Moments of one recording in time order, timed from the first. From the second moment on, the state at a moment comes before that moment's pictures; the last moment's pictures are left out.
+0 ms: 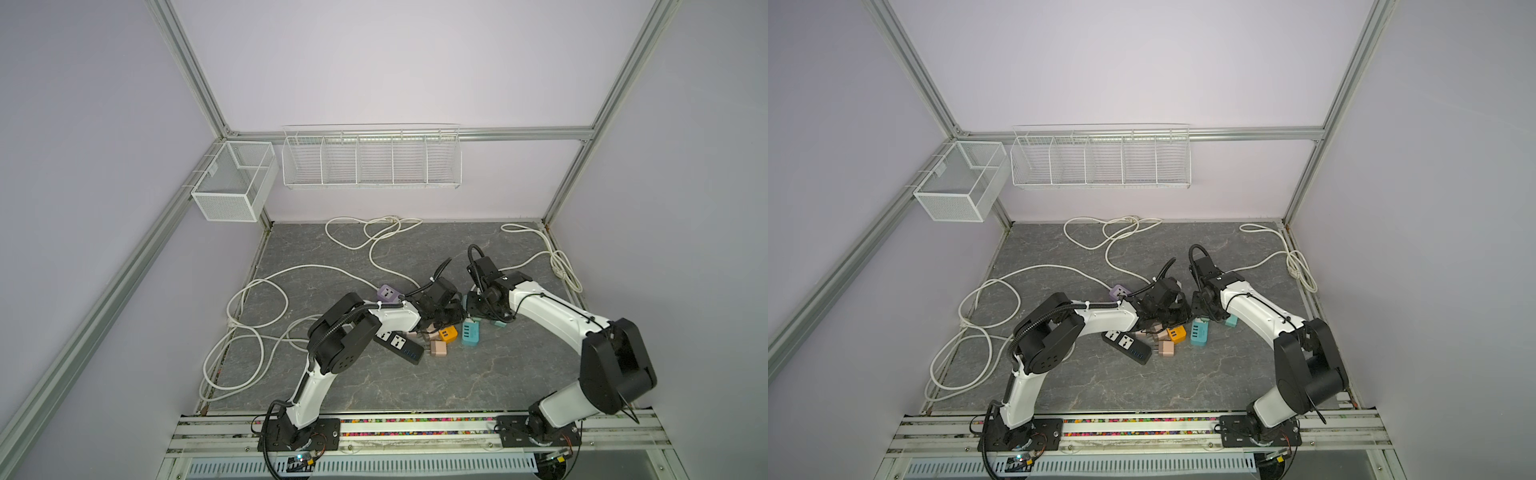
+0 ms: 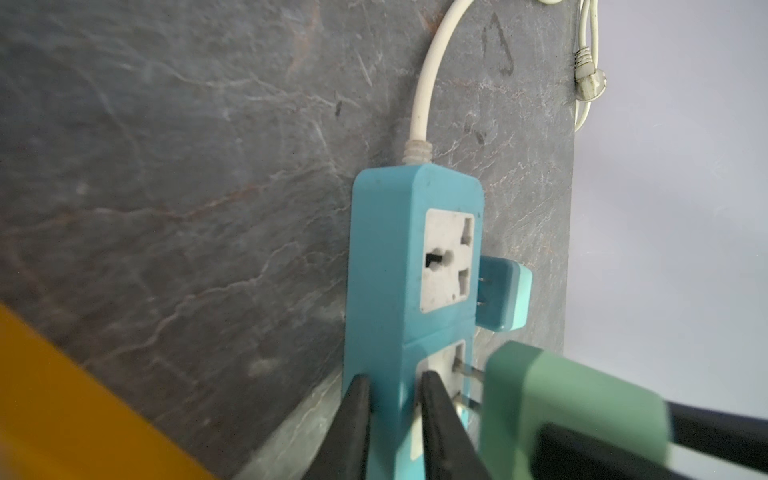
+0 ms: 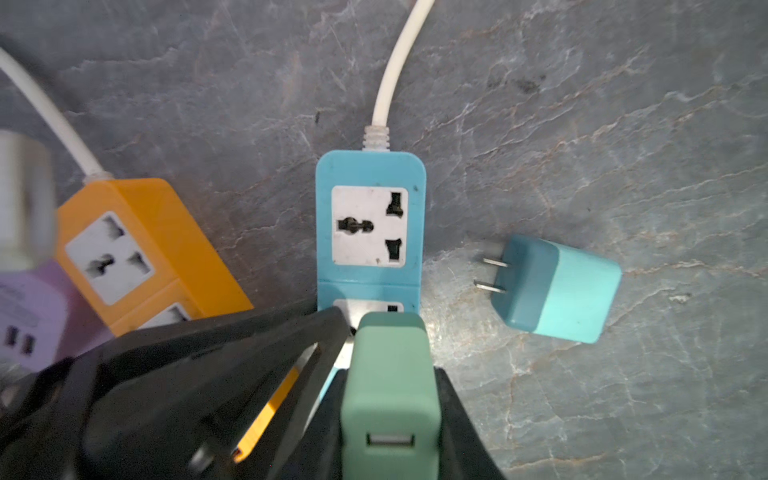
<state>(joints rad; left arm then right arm) -0.98 2.13 1.34 0.06 0.23 -1.03 0.44 1.51 1.06 -0.80 0.12 0.57</state>
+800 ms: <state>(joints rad) -0.97 1.95 1.39 -0.23 0.13 -0.90 0.12 1.15 0.73 -0.72 -0.28 0.50</state>
